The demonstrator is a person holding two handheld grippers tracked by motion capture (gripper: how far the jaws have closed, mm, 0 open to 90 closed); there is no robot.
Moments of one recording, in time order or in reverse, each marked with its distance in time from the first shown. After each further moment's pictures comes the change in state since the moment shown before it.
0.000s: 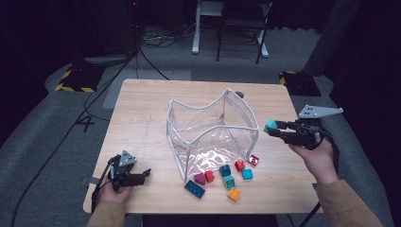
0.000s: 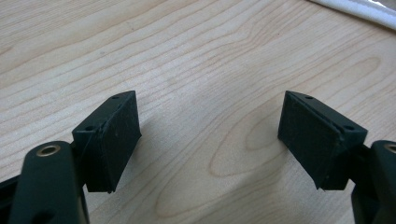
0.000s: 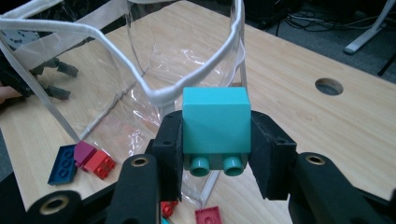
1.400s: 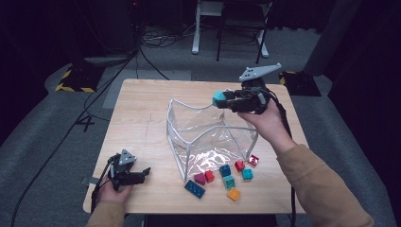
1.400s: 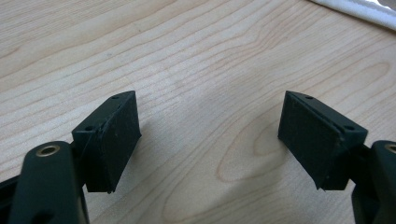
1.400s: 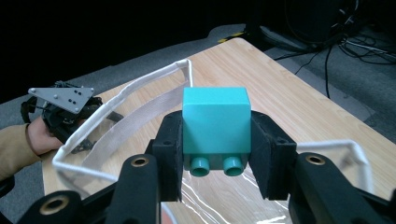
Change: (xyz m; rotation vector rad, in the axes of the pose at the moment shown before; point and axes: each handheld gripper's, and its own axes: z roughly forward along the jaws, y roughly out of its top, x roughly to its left) left arm 0.002 0.002 0.001 0.000 0.013 -0.012; right arm 0.059 0.134 0.095 0.029 0.162 -0.119
